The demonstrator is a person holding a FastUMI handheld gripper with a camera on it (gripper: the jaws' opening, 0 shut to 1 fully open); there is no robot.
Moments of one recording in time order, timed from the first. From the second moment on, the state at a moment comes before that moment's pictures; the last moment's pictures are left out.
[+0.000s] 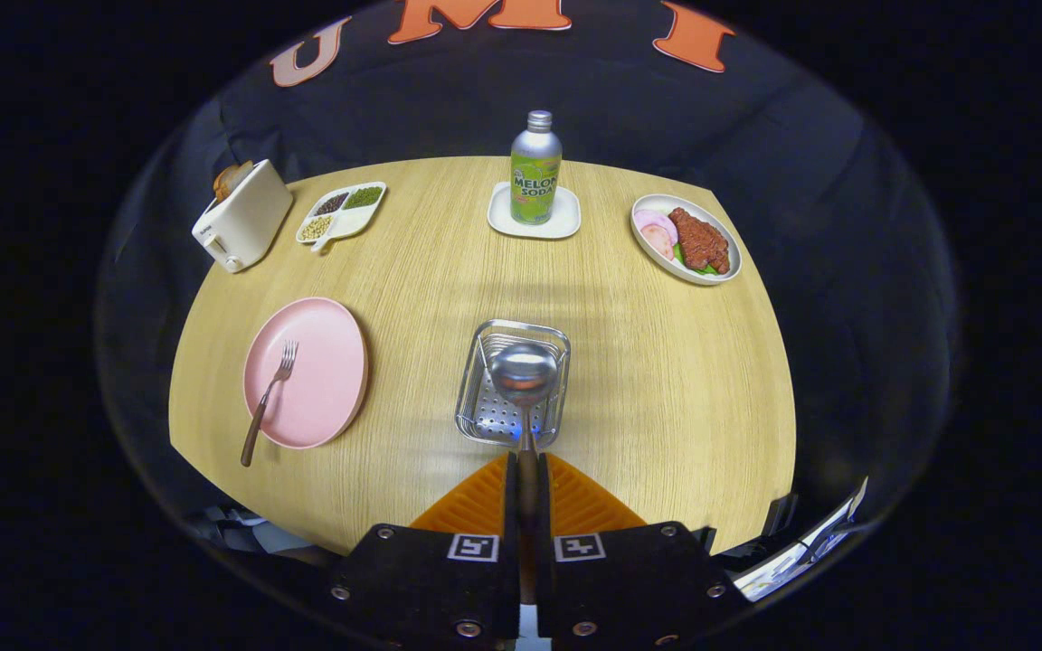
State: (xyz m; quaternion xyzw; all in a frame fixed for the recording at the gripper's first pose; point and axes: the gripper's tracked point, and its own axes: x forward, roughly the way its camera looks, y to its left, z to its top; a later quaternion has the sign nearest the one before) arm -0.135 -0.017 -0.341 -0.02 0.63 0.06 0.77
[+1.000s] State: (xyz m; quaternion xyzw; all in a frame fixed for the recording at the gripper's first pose) arm -0.038 -0.031 -0.258 0.04 0.41 -0.01 0.91
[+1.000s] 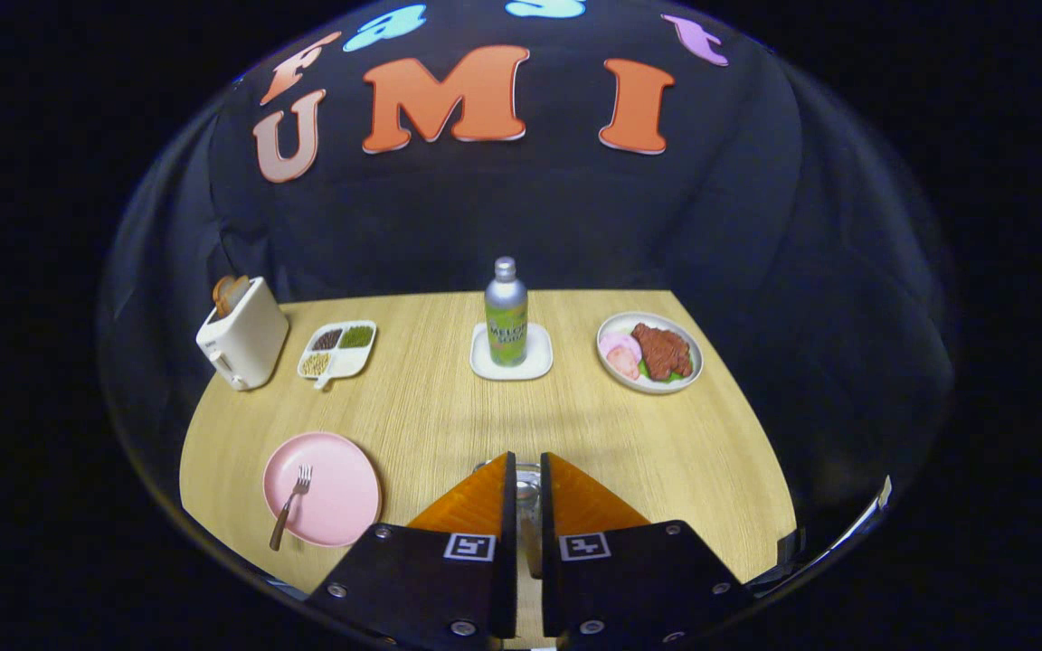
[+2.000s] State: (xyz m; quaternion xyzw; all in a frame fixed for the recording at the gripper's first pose) arm 0.006 0.032 -0.102 0.02 0.11 -0.03 0.99
